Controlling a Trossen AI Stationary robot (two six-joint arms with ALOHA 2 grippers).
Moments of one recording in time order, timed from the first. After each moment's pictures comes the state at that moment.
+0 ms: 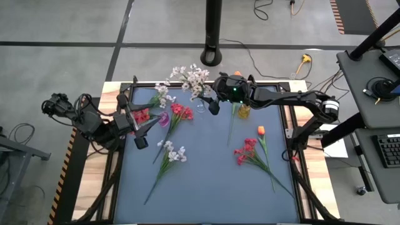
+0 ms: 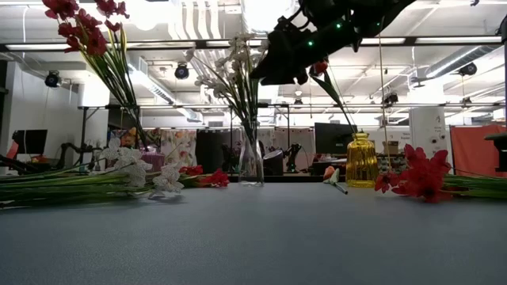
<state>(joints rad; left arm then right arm) -0.54 0.85 0.98 0.01 -0.96 0.41 -0.37 1.59 1.12 0.12 0.00 -0.09</state>
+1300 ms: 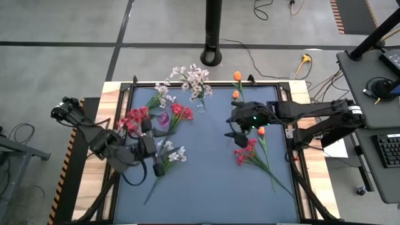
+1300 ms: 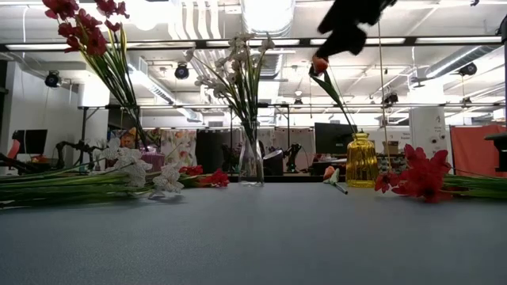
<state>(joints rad) -0.64 1.29 1.36 -0.50 -0.98 -0.13 0.00 1.25 1.11 -0.58 0.01 0.20</state>
